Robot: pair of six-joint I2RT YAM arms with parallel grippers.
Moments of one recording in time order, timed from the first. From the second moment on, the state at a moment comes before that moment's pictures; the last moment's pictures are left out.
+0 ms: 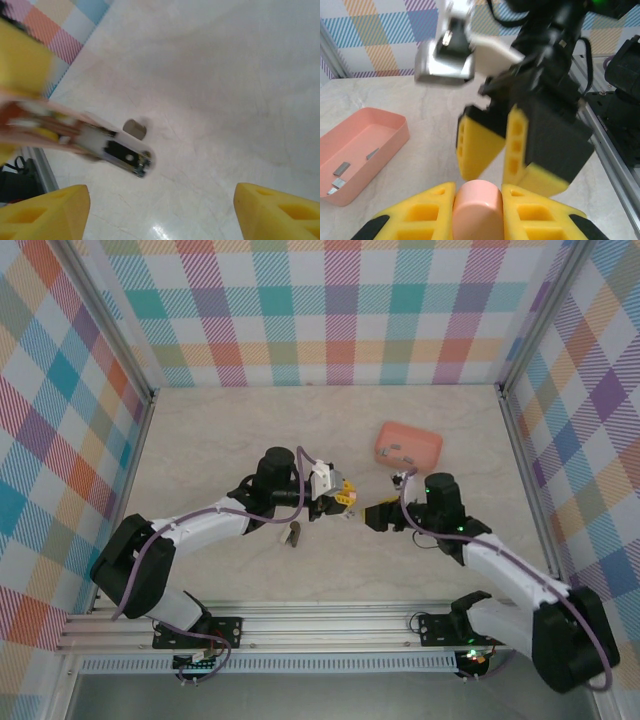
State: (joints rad) left arm -0.67 1.50 0.85 0.31 0.77 0.36; right arm 0.41 1.01 0.48 0.00 -0.60 0.30
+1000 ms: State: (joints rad) left arm -0.67 1.50 0.86 0.31 0.89 0.35; right arm 0.41 1.23 0.45 0.35 -0.95 -0.28
